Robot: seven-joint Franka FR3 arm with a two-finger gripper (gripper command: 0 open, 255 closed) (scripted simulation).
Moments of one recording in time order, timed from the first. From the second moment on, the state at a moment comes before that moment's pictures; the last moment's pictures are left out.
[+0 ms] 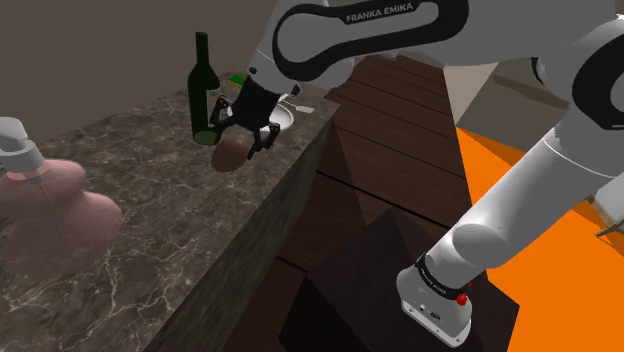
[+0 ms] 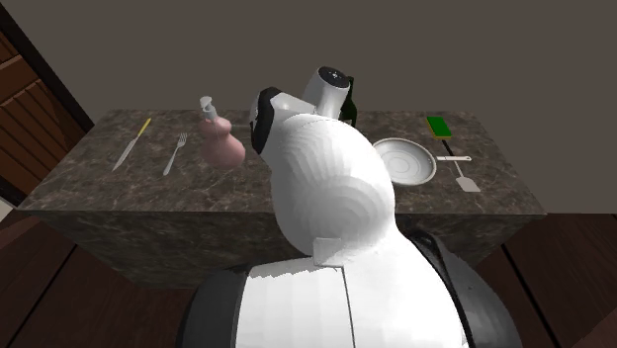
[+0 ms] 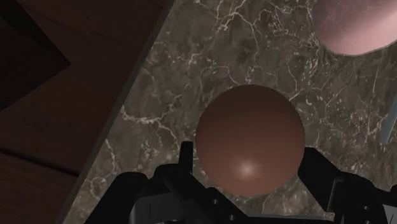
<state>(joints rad) -0.07 -0.02 0.57 -2.09 0.42 2.28 0.93</state>
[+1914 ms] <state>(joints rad) -0.27 0.09 0.35 -2.09 0.45 2.22 0.48</state>
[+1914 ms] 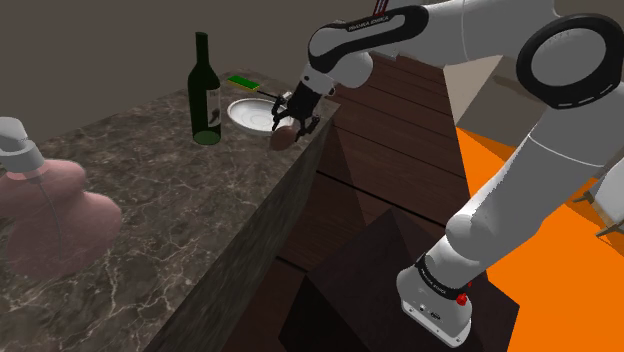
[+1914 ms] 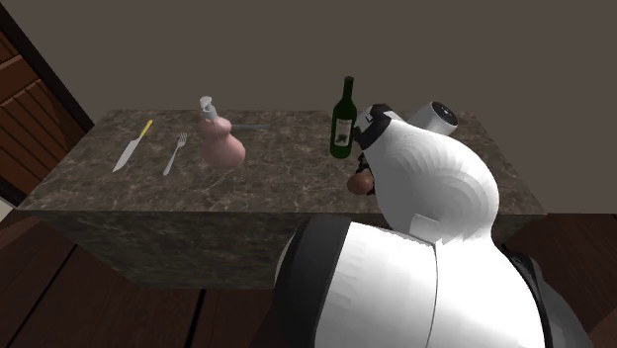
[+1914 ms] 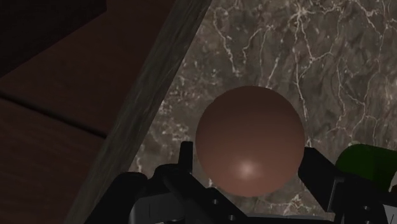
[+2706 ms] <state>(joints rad) -0.26 0.18 0.35 -2.14 0.46 2.36 0.43</state>
